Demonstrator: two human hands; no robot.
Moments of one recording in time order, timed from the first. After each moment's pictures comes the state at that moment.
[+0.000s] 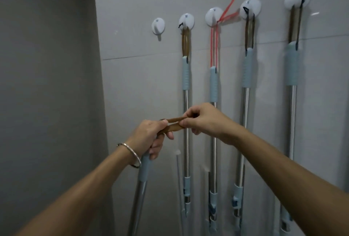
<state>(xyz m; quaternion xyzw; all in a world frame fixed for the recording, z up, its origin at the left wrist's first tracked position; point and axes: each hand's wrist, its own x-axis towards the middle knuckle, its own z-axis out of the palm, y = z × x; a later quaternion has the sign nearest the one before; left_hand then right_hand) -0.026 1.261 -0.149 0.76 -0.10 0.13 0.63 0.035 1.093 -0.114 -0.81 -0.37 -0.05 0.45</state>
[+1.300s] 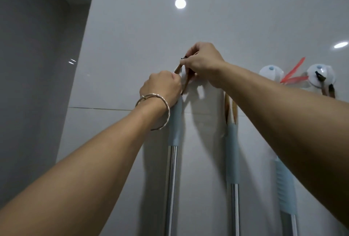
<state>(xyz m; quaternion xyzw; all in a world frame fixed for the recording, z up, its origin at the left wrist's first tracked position) 0.199 1.370 0.096 0.79 -0.02 0.54 0.27 0.198 1.263 0.155 -0.75 -0.27 -0.44 0.42</state>
